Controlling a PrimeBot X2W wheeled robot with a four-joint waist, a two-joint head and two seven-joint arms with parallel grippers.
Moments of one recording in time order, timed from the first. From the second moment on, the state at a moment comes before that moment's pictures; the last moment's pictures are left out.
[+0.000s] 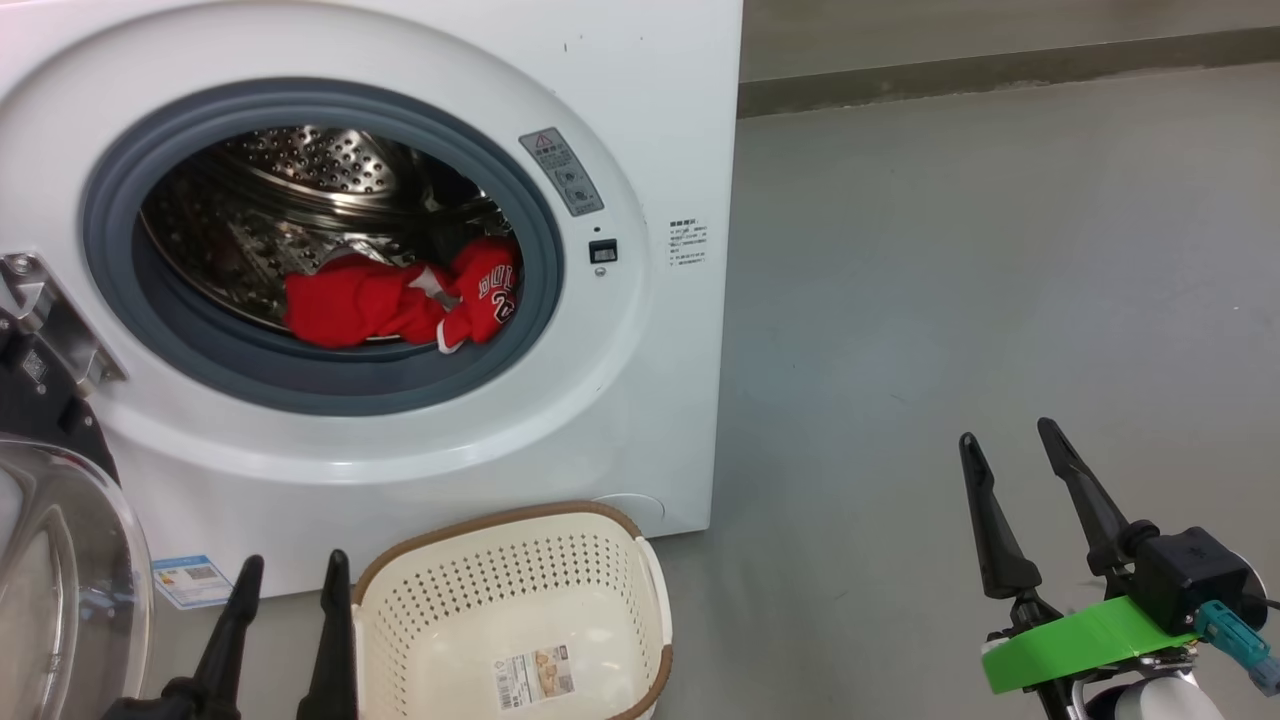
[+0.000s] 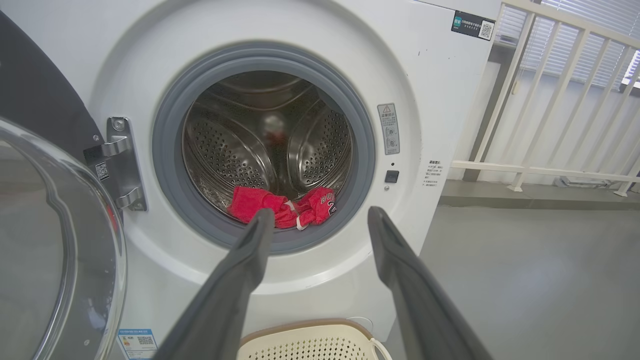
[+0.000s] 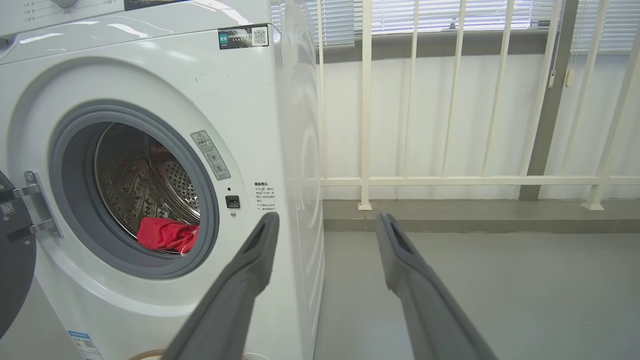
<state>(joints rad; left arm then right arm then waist) 0.10 0.09 0.02 -0.06 -0.29 -0.01 -0.16 -0.04 -0.05 -0.01 0.14 0.23 0.12 -0.26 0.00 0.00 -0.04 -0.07</state>
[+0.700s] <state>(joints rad) 0.07 0.09 -0.02 -0.04 -0.28 0.01 -0.16 -0.04 -0.05 0.00 0.14 0.23 0.12 -0.26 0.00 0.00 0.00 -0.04</state>
